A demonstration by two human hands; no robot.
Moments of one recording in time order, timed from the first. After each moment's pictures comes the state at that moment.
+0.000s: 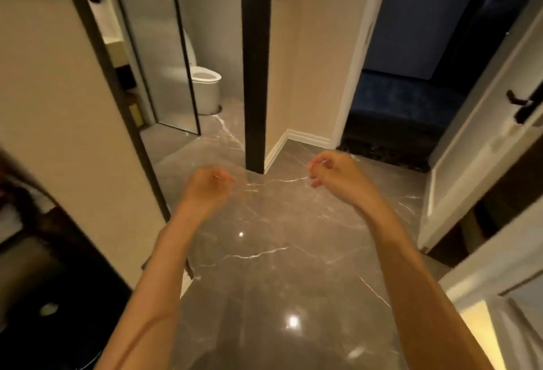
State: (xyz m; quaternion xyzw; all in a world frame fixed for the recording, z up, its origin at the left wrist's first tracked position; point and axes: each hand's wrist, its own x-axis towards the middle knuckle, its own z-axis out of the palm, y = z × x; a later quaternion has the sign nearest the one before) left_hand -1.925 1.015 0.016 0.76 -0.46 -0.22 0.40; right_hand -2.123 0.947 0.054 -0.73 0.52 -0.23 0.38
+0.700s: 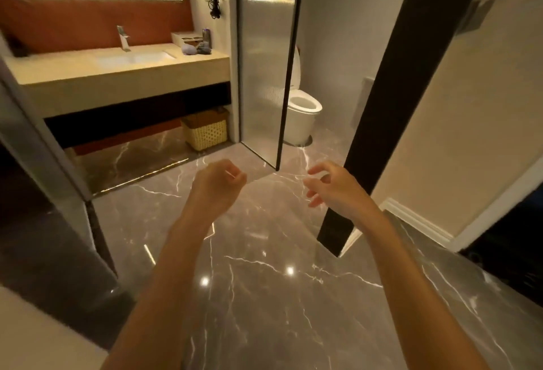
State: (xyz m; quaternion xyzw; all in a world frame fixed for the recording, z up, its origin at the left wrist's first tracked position) left_hand -1.534 0.627 0.034 0.86 -0.28 -0.09 0.42; right_hand -1.670 0.486 0.042 -0.84 0.32 -0.12 0.43
